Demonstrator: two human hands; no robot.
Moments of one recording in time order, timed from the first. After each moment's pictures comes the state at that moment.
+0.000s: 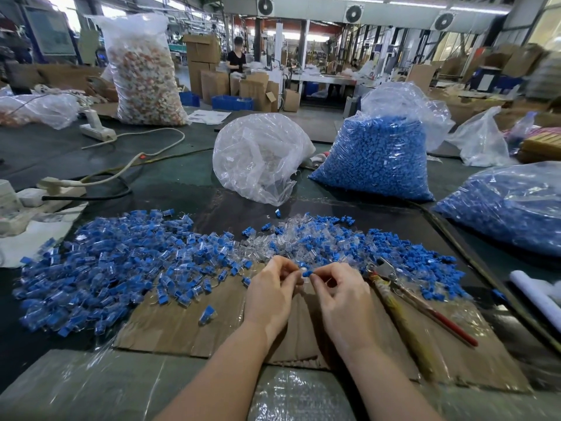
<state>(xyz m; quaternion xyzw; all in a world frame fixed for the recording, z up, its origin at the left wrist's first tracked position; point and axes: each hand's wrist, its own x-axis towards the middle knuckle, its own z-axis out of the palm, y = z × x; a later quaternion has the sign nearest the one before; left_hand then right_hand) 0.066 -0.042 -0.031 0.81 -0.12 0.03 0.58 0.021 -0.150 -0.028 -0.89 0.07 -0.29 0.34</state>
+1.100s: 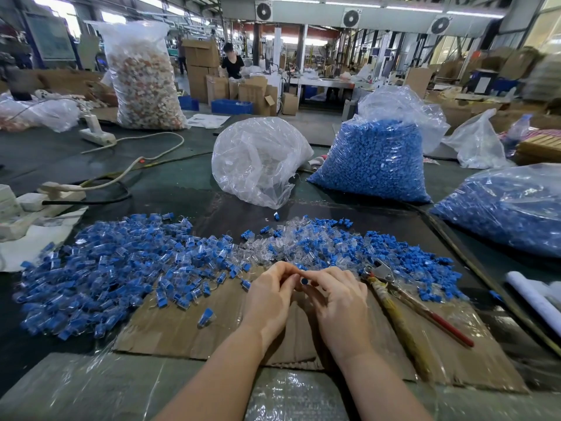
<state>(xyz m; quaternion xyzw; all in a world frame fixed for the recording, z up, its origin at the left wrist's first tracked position) 0.066 -0.040 -0.034 0.82 -0.14 0.00 0.56 0.019 -0.151 -0.034 -0.92 0.03 -0.29 0.25</state>
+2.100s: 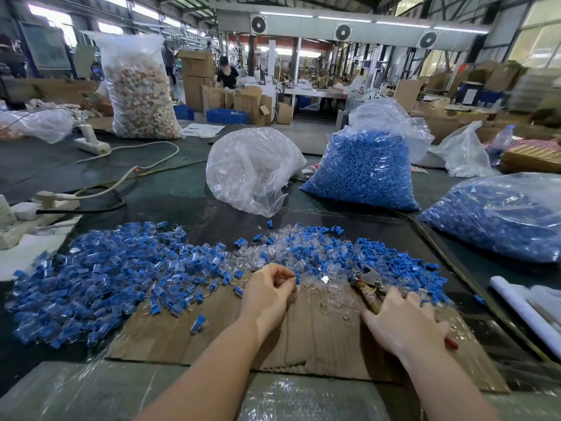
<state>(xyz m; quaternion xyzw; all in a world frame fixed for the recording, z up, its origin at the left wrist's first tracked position) 0.070 -0.047 -0.022 0.78 -0.10 -0.05 0.61 -0.007 -0.221 0.002 -0.94 0.34 0.04 0.05</state>
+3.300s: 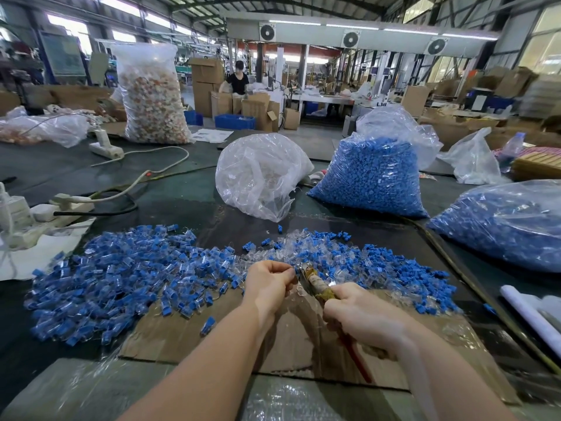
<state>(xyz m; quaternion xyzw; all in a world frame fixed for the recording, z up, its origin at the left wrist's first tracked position) 0.078 -0.042 0.002 0.69 0.03 -0.10 0.71 -0.010 -0.163 0.063 -0.91 0.10 0.15 0.37</state>
